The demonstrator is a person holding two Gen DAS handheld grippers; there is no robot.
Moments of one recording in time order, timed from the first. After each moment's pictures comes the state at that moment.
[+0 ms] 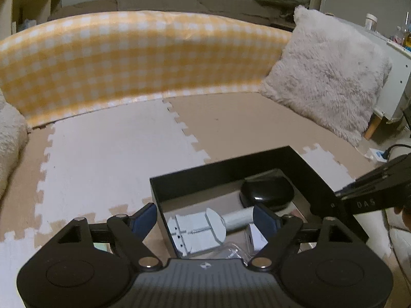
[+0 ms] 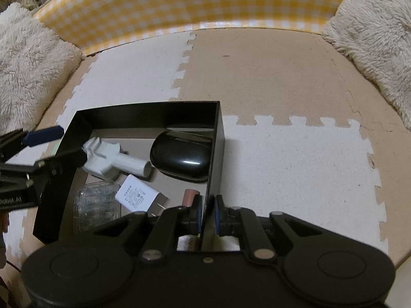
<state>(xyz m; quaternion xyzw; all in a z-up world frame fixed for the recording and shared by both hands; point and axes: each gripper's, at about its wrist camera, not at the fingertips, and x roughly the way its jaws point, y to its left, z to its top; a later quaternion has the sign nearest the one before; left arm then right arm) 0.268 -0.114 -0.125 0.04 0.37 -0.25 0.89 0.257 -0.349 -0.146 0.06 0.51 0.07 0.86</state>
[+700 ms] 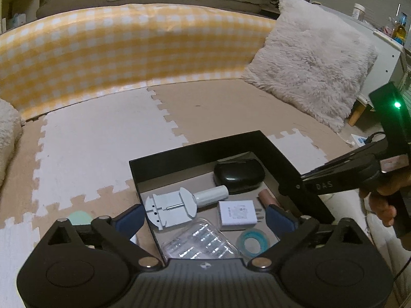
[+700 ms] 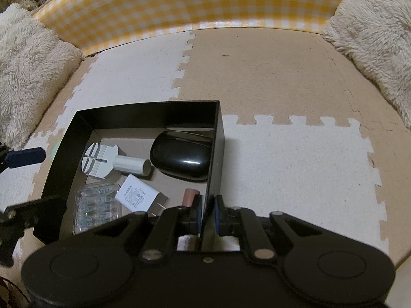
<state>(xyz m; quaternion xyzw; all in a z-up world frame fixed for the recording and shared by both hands) 0.239 -0.125 -0.104 0.05 0.40 -0.27 0.87 0.256 -0.348 -0.146 0.06 0.51 0.07 0.86</state>
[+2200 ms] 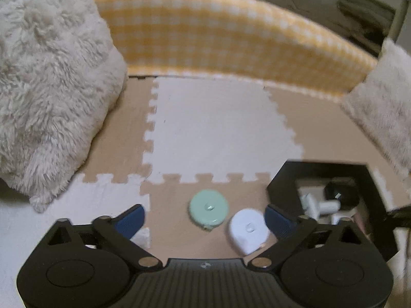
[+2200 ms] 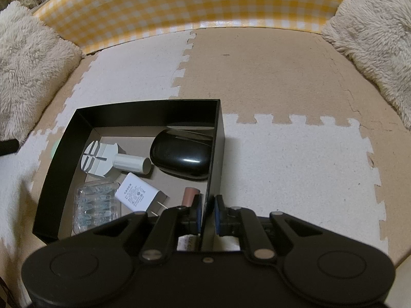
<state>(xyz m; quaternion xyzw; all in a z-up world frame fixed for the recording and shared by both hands) 0.278 0.005 -0.114 -0.02 0.45 -0.09 0.89 0.257 -0.348 -0.146 0.06 0.51 0.07 0.86</state>
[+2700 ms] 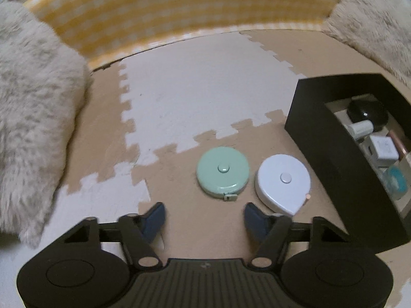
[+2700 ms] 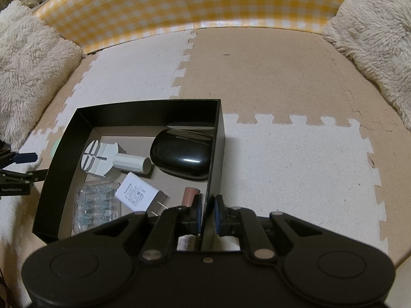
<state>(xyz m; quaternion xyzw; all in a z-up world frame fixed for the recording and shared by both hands) 0.289 -0.008 -0.174 0.13 0.46 -0.15 0.86 0.256 -0.348 -0.147 0.06 0.51 0.07 0.86</state>
